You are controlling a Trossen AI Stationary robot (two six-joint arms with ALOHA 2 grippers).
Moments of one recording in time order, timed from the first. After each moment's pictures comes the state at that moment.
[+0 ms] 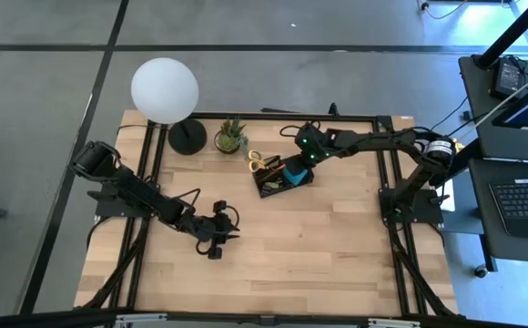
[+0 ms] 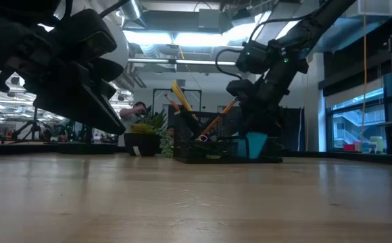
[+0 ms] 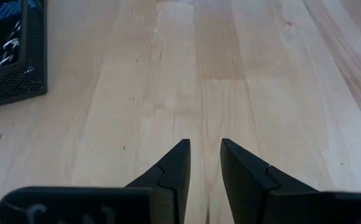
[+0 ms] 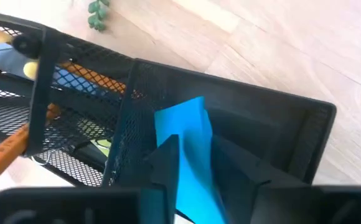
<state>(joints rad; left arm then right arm) -0.45 1.54 0.52 0.34 -0.36 -0.32 -0.42 1.68 0.95 -0.30 -0.16 0.62</state>
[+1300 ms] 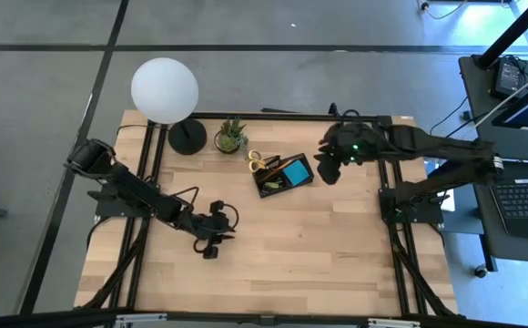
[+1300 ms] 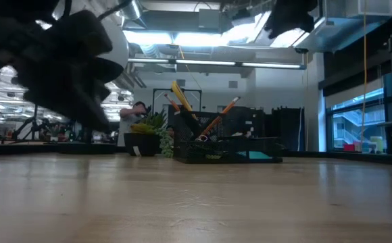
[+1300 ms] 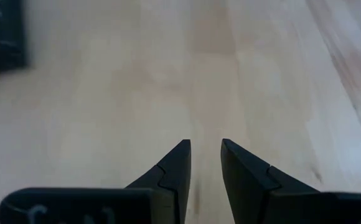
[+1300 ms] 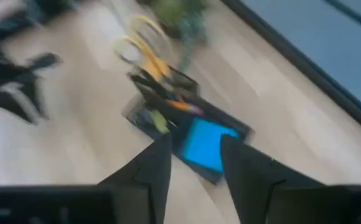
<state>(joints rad) -0.44 1.49 0.52 0.22 -0.27 -0.35 -0.11 1.21 1.29 -0.91 0.22 0.44</state>
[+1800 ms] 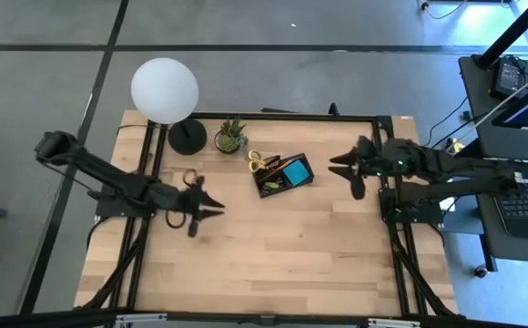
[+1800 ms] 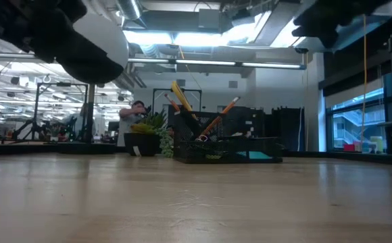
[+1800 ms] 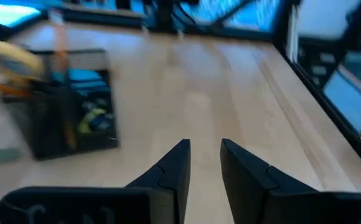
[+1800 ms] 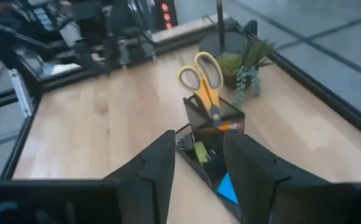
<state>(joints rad) -0.35 0.94 0.30 0.28 -0.30 -0.25 -0.08 0.73 0.75 -0.40 0.11 0.26</state>
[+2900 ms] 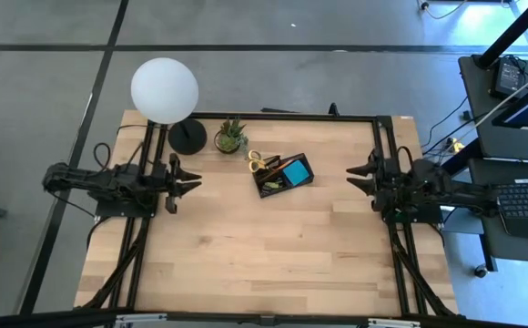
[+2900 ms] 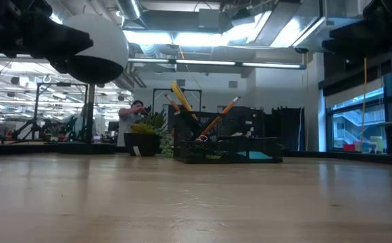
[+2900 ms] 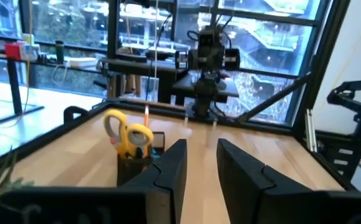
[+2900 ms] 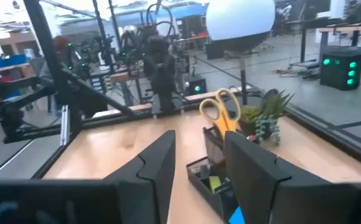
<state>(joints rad) -0.12 0.06 0.07 0.05 -0.26 -0.13 -0.08 0.00 0.20 -0.15 0.03 0.15</state>
